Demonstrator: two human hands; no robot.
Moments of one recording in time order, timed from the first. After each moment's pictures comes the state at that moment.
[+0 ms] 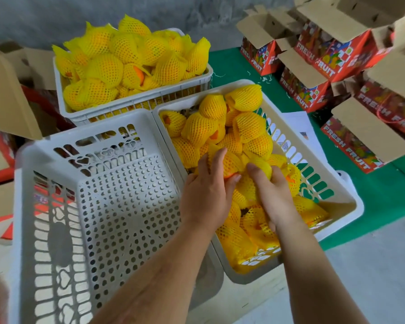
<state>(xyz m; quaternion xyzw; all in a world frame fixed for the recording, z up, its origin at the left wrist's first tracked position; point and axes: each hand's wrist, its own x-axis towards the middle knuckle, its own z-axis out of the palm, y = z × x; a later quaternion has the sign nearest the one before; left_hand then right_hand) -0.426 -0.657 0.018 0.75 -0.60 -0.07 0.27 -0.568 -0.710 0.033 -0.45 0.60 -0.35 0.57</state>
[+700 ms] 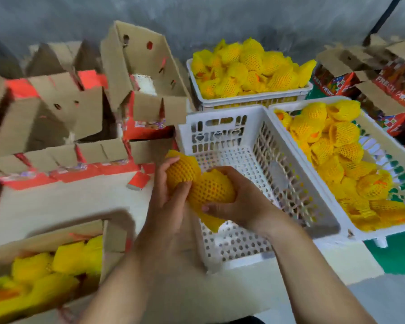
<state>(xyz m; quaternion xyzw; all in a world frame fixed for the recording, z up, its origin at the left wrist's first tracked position) -0.186 -0.349 0.062 0.63 -0.34 -0.23 0.66 -0.337 -0.464 0.100 -0.70 0.28 -0.14 0.64</state>
